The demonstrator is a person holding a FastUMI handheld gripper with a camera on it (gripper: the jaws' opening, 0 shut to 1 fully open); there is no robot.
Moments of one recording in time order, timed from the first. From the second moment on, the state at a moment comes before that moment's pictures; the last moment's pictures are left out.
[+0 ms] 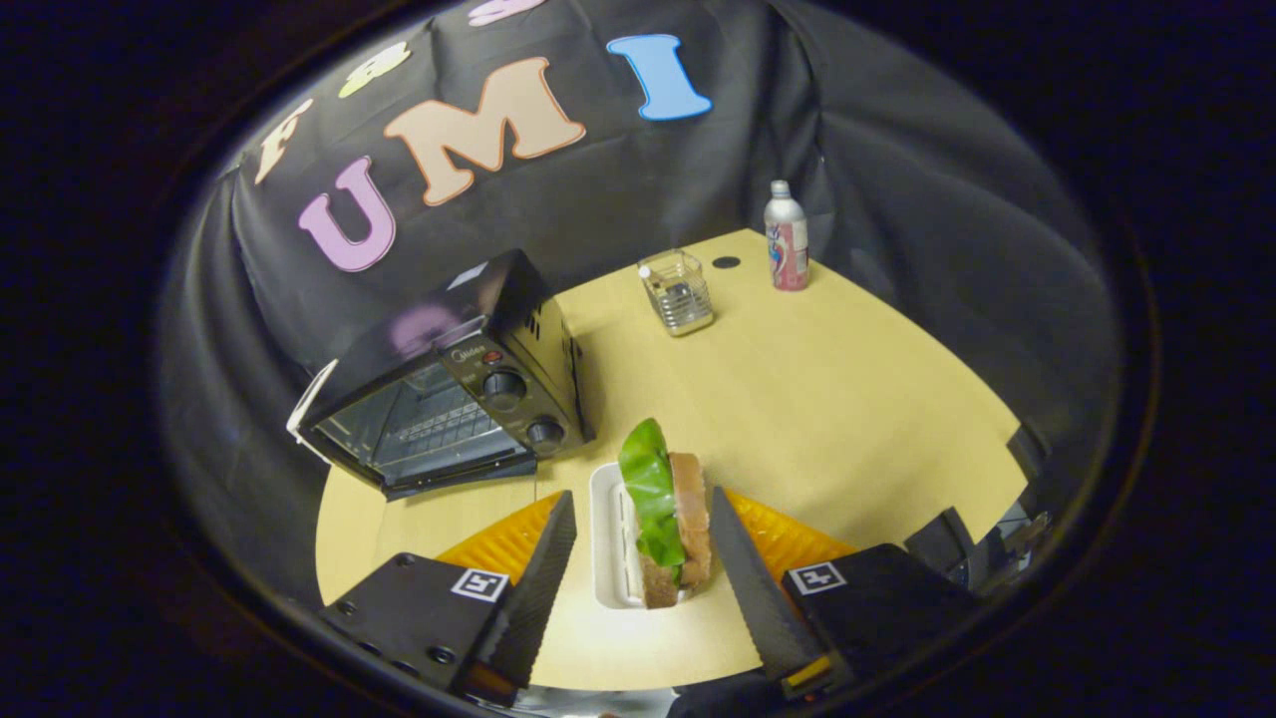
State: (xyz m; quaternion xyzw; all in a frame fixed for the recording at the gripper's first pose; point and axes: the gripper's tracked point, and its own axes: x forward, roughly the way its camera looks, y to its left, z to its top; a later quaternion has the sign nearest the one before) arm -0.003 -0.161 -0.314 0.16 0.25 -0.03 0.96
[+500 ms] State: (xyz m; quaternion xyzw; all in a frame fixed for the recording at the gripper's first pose) arm 0.005 -0.156 -0.353 0.19 0.30 -0.01 0.94
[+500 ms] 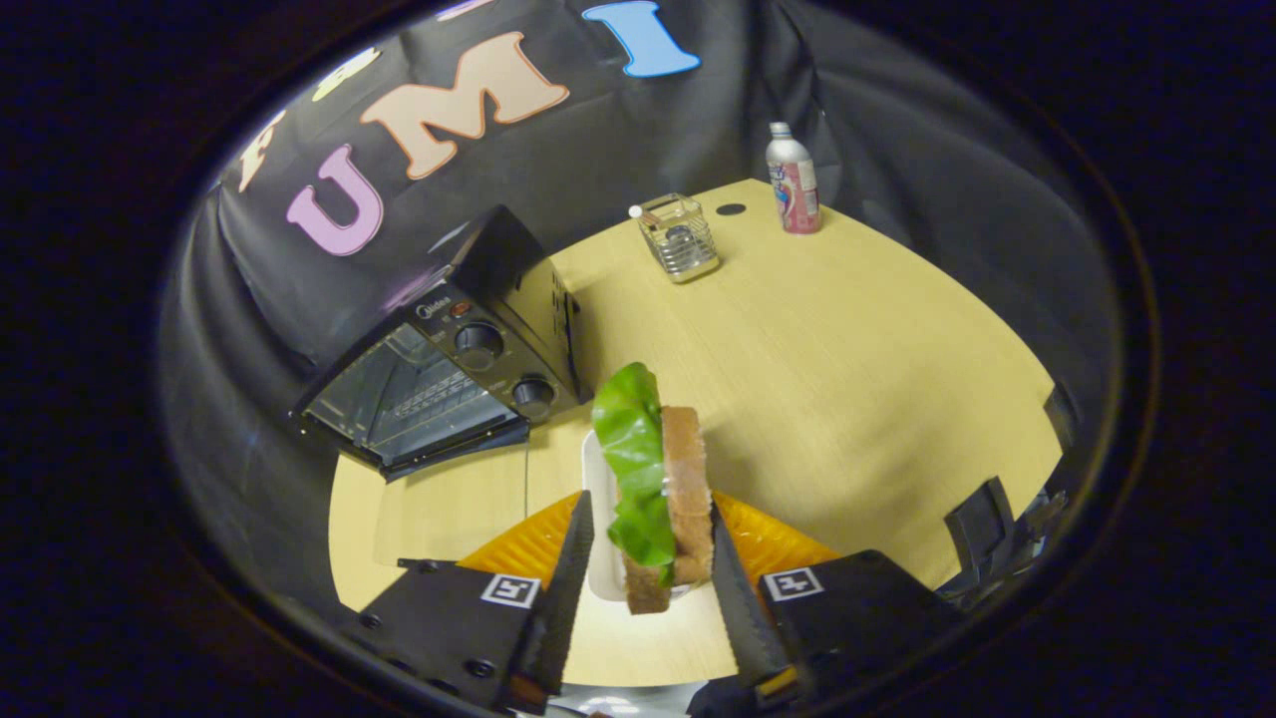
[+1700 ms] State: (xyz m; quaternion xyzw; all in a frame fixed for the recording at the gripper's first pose) arm -0.020 -0.088 -0.306 0.43 0.20 0.04 0.88
